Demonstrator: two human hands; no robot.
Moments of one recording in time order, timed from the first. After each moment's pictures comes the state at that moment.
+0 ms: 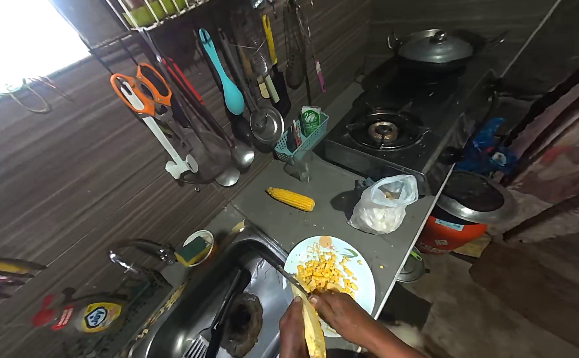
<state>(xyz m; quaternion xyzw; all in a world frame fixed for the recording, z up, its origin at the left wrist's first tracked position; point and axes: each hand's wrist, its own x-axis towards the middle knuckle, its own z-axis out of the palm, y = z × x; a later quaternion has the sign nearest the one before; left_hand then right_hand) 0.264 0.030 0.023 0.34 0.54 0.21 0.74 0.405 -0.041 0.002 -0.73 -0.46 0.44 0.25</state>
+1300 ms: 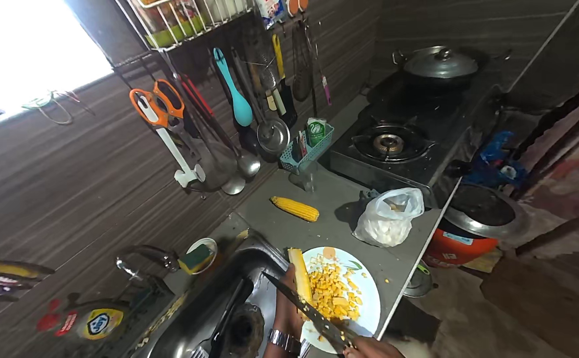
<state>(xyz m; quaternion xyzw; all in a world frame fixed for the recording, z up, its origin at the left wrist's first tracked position) 0.313 0.101 0.001 0.34 0.44 0.25 0.80 0.388 -0.121 0.042 -0.76 -0.48 0.33 0.30</state>
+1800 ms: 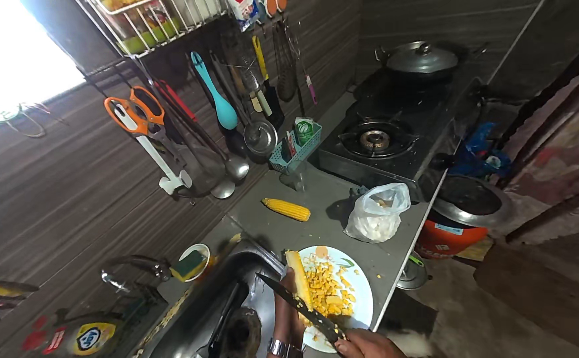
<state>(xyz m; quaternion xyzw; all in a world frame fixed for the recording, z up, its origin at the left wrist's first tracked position) 0.319 0.080 0.010 0.37 0.45 0.29 0.76 0.394 -0.119 0.035 -0.78 -0.47 0.33 0.27</state>
